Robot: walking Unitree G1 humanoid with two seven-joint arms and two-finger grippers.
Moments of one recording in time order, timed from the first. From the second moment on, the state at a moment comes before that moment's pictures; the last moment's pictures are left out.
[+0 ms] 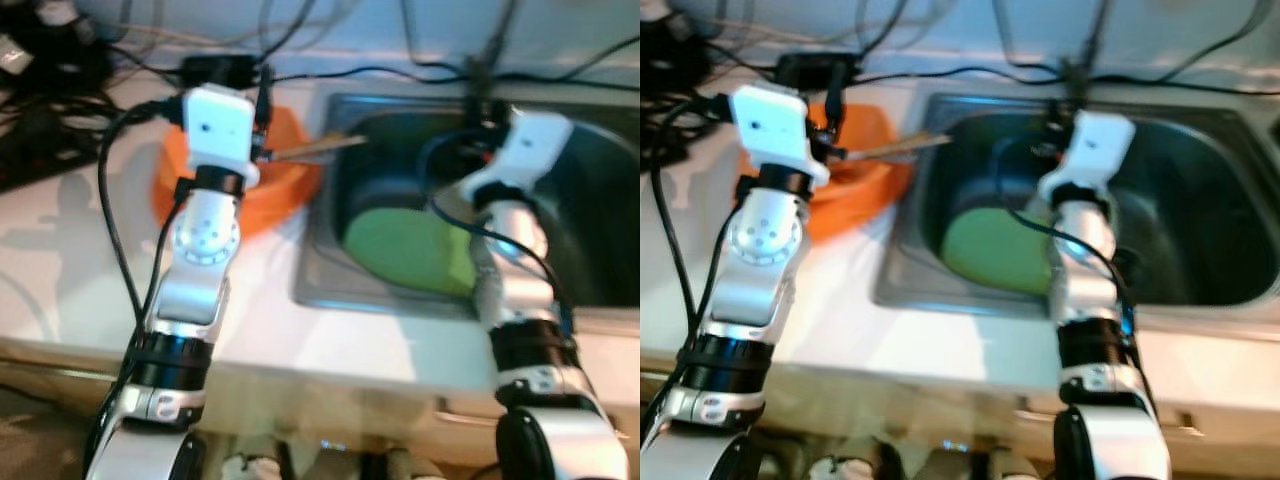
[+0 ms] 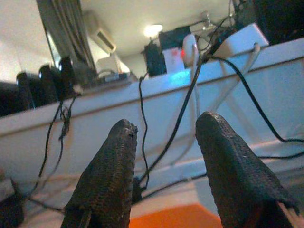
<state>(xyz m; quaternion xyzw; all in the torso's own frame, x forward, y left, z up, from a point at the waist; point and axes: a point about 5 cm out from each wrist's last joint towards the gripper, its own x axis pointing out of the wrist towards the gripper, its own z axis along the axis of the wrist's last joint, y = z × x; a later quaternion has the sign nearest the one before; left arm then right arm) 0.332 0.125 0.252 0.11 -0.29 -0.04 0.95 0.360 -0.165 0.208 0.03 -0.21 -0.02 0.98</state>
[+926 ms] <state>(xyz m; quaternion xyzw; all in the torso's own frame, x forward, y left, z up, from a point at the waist) 0.342 0.134 0.231 0.24 -0.21 -0.10 0.94 0.361 -0.148 0.200 0.01 -0.18 0.02 0.98</state>
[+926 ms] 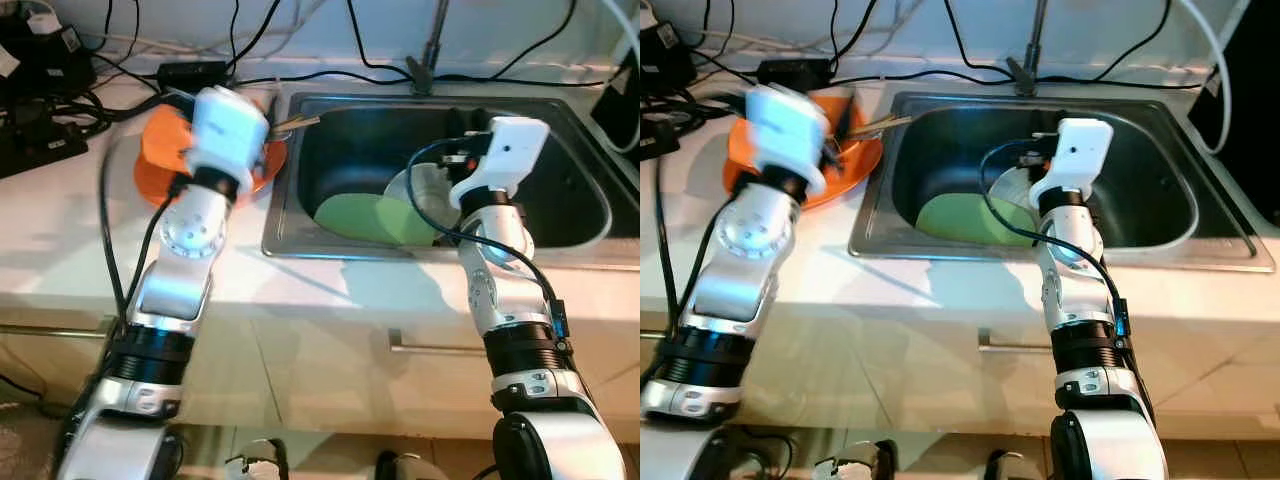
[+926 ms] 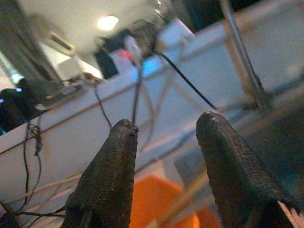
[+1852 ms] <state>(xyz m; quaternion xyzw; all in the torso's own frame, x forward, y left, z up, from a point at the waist) 0.336 0.115 0.223 0.28 -0.20 -0.12 0.93 0.358 -0.142 0.179 0.03 -0.13 0.03 0.99</state>
